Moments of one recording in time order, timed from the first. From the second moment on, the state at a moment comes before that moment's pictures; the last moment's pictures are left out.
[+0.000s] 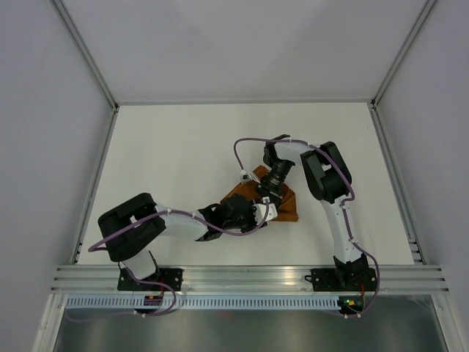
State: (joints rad) left arm -1.05 1.65 0.63 0.46 0.06 0.34; right arm 0.46 2.36 1.66 -1.46 -0.79 -1.04
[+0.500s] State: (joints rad) left arm -1.05 1.73 0.68 0.47 0.07 0.39; right arm 0.46 2.37 1.67 -1.47 -0.79 -1.04
